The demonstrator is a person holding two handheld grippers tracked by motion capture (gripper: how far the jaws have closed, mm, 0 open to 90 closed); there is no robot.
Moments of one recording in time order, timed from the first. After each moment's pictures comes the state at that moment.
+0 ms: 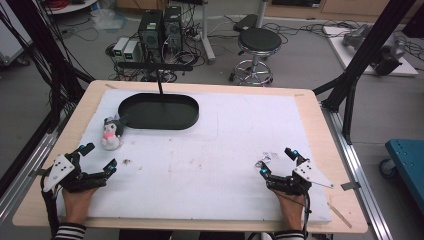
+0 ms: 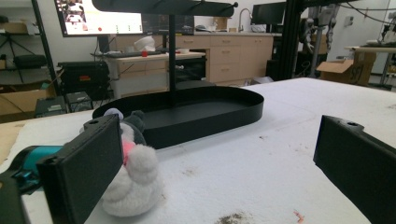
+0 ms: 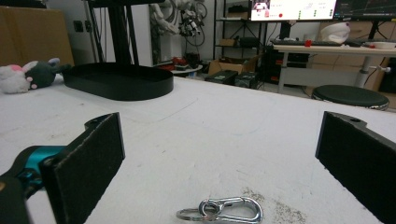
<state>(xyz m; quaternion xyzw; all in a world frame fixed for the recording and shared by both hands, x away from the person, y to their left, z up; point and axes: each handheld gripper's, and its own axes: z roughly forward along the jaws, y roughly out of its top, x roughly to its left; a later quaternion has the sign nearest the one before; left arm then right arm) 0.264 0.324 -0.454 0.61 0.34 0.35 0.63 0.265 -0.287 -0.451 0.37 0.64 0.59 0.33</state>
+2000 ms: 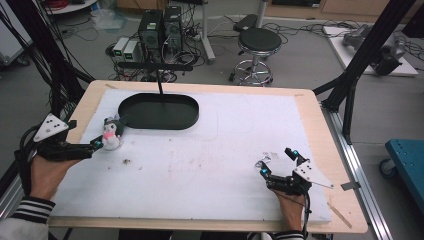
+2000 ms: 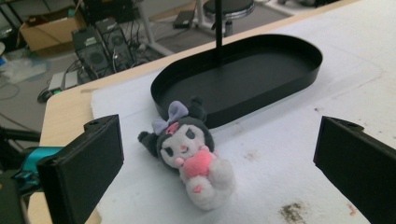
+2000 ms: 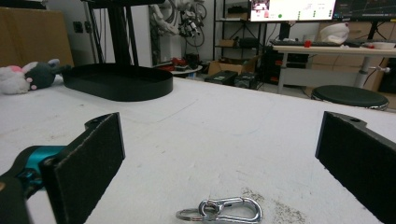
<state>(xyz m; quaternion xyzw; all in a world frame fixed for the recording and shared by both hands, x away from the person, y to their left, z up) 0.304 0.335 -0.350 0.72 0.42 0.33 0.44 0.266 -0.288 -0.452 0.37 0.63 0.59 0.34</state>
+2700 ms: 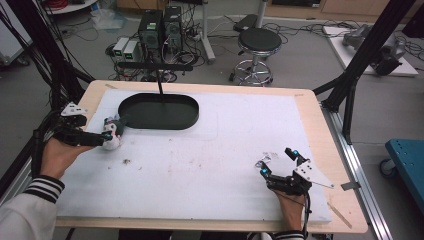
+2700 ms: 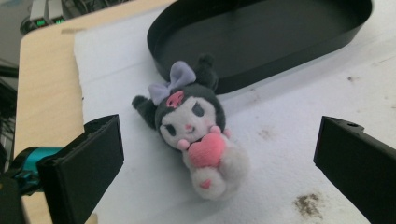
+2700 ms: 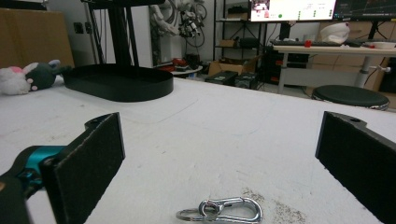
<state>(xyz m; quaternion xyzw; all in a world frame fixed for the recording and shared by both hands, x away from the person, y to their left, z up) 0.353 0.323 -0.354 0.77 0.49 0.25 0.33 0.265 -0.288 -0.451 0.37 0.63 0.59 0.33</state>
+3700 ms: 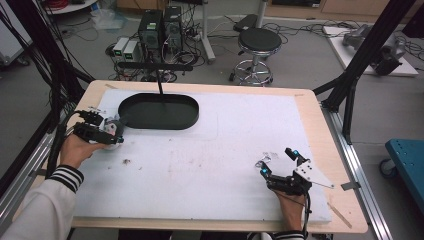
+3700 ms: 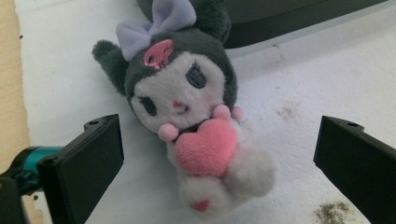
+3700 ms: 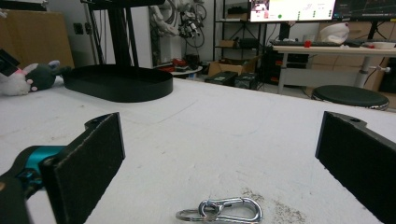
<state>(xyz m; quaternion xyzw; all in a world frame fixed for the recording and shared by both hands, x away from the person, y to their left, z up) 0.393 0.310 -0.394 0.78 0.54 0.17 0.26 0.265 -0.288 -0.452 0.37 0.63 0.59 0.33</state>
